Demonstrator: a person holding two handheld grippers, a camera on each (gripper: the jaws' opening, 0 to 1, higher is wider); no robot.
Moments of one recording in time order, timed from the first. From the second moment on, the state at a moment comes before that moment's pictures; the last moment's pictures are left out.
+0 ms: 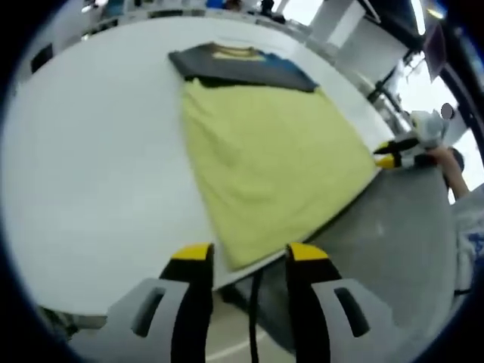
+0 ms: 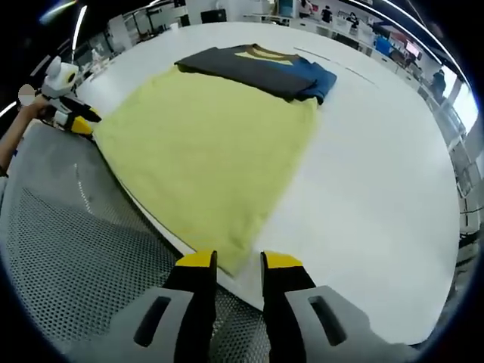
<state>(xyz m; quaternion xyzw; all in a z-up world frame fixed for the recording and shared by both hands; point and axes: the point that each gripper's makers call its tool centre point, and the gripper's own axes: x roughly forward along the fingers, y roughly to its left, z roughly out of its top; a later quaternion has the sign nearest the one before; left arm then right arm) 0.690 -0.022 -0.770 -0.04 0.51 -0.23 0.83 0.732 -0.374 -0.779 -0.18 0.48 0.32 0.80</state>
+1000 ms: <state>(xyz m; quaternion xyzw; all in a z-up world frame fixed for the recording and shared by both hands) 0.684 -0.016 -0.779 -0.02 0.53 -0.21 0.82 0.733 -0.369 -0.782 -0.17 0.49 0.32 0.80</state>
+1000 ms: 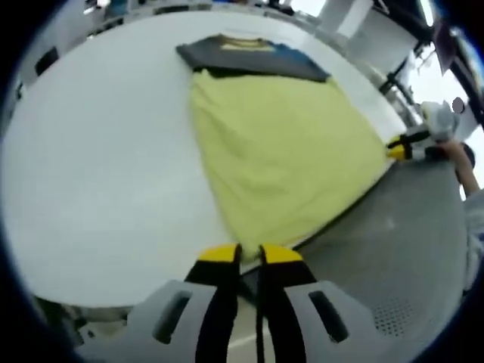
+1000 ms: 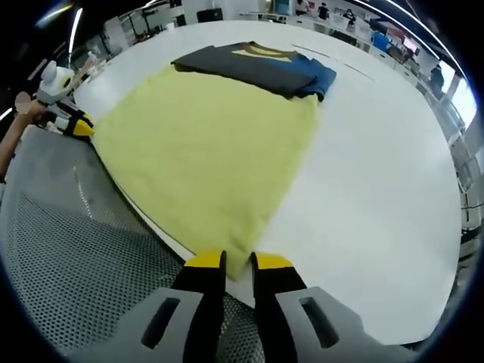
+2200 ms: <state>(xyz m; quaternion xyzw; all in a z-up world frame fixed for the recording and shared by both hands) 0.686 -0.018 -0.781 -0.05 0.53 -0.20 0.82 0.726 -0.366 -0.784 -0.17 0.51 0.31 0.79</state>
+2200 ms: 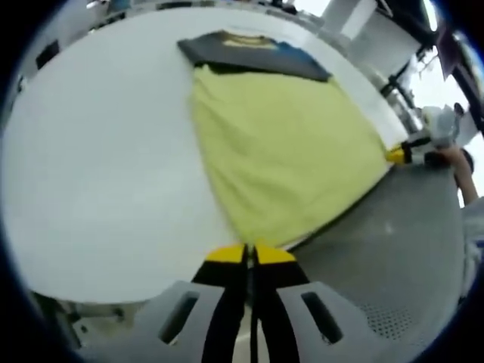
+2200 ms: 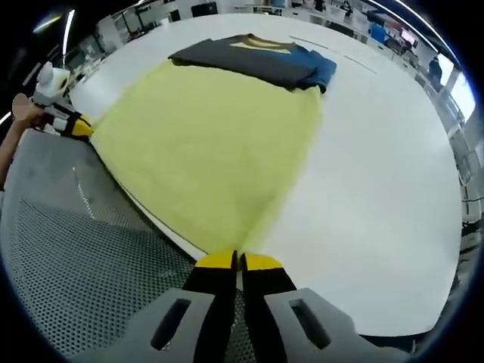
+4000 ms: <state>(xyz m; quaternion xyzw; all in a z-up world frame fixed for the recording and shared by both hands) 0.662 -0.029 -0.688 -0.01 0.45 -0.23 0.86 0.698 -0.363 -0.692 -0.16 0.43 0.32 0.83</state>
